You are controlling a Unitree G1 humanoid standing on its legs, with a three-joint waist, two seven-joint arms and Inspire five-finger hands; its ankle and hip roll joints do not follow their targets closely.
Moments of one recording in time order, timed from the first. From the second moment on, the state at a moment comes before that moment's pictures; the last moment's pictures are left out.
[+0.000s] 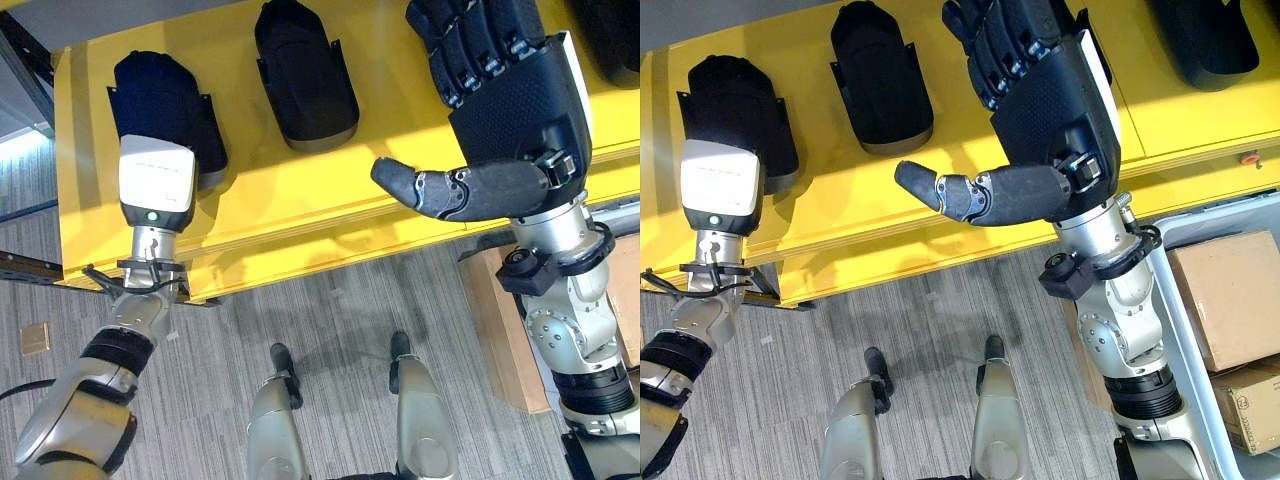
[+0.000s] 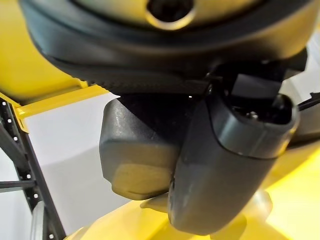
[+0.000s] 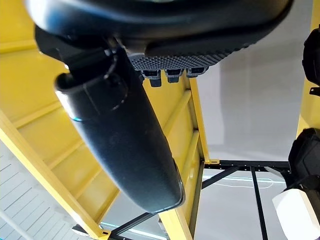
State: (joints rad) left arm -0.66 0.81 -0.44 0.63 0.95 0.24 0.83; right arm -0.49 -0.56 0.09 -0.31 0.73 -0.29 0.29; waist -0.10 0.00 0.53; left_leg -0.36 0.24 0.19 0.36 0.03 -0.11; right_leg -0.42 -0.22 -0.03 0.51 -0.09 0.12
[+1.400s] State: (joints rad) left arm -0.65 0.95 -0.48 0.81 0.99 0.26 0.86; right arm -0.51 -0.64 0.11 -0.35 0.73 -0.26 0.23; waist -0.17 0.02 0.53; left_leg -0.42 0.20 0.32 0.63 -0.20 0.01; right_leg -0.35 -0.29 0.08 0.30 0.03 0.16
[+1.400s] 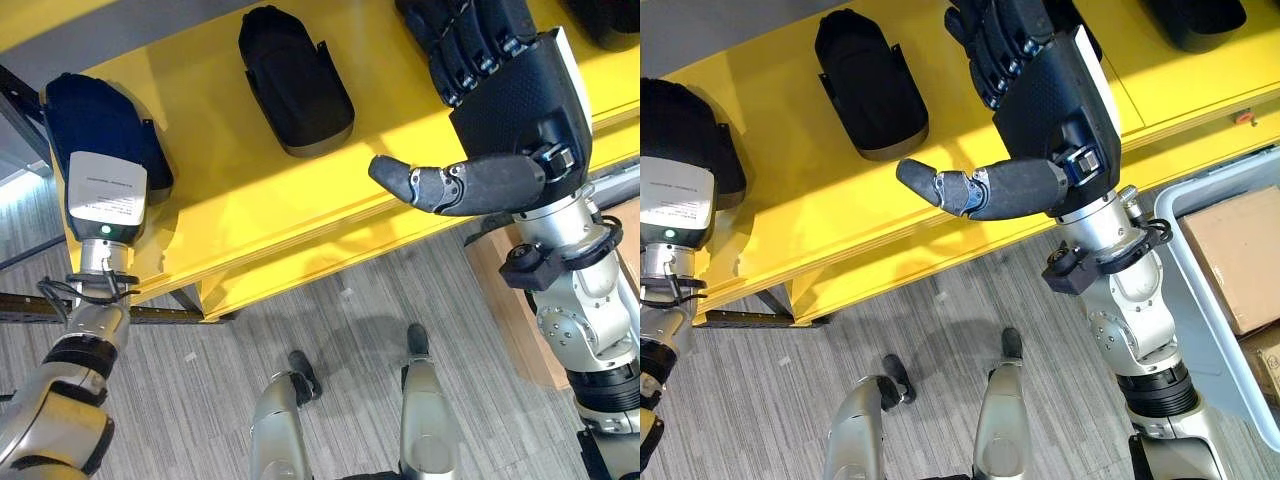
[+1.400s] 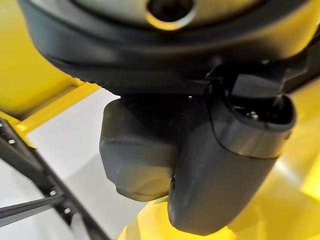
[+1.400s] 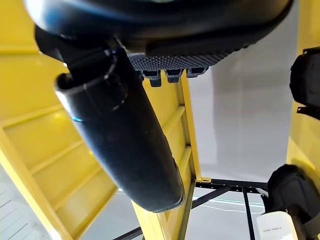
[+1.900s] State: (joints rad) left arm -0.72 0.98 -0.51 0.76 0.90 0.27 0.82; right arm -0.50 -0.60 0.14 -0.37 0.73 -0.29 0.25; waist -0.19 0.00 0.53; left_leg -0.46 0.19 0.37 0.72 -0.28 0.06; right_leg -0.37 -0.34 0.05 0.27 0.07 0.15
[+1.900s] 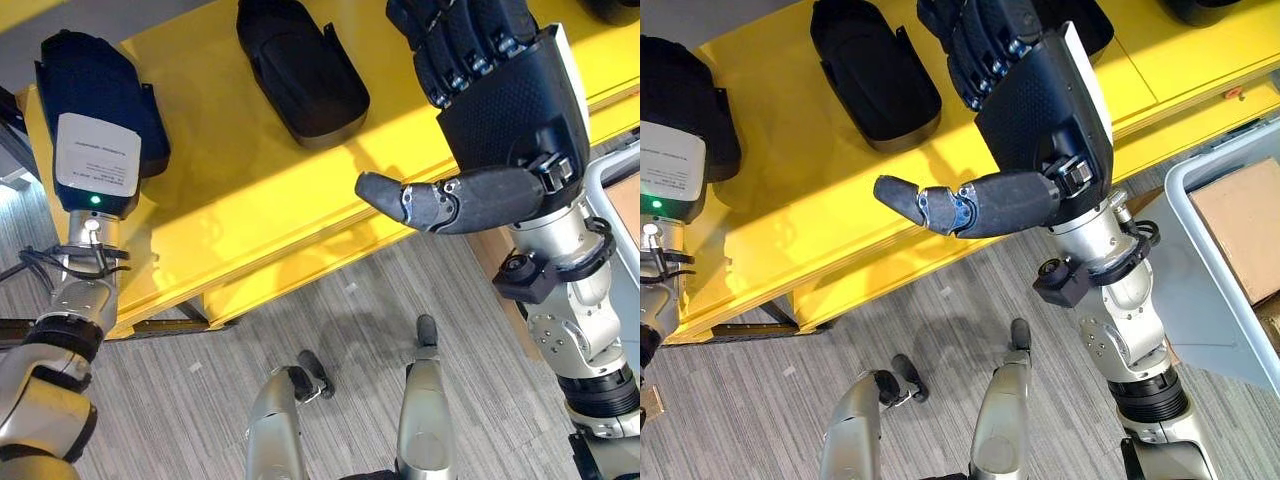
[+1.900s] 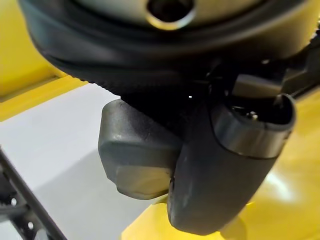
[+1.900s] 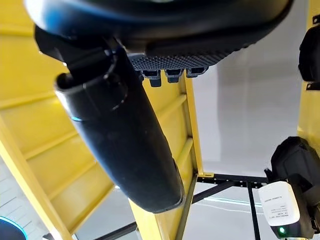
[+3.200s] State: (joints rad) left arm -0.56 0.84 -0.38 0.62 0.87 0.28 0.84; right arm -0.47 -0.60 0.12 -0.37 0.73 -0.30 0.26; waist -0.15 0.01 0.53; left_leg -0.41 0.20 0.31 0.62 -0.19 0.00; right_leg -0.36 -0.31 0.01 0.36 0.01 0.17
